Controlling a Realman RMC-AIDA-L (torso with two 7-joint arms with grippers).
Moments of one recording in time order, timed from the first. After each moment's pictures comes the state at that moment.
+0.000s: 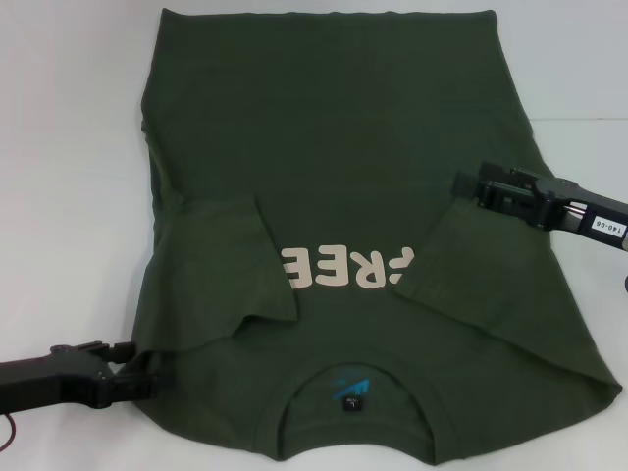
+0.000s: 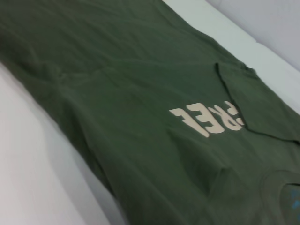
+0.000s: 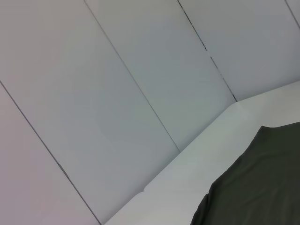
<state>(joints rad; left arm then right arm) -0.36 -2.16 0.52 0.86 2.31 1.50 -1.69 0.56 2.05 -0.54 -0.49 -1.81 -1.50 1.58</state>
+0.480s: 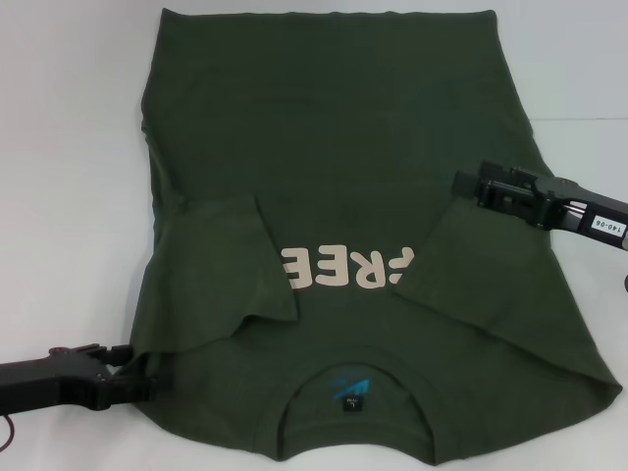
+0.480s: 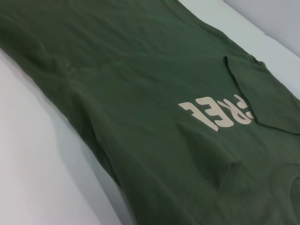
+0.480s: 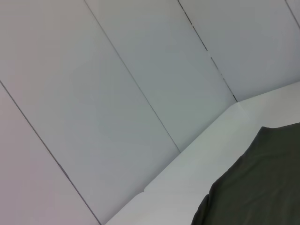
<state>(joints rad) -0.36 -2.16 0.52 0.86 2.33 1.47 -1.69 0.56 2.05 -0.54 -0.49 -1.81 -1.50 1.58</state>
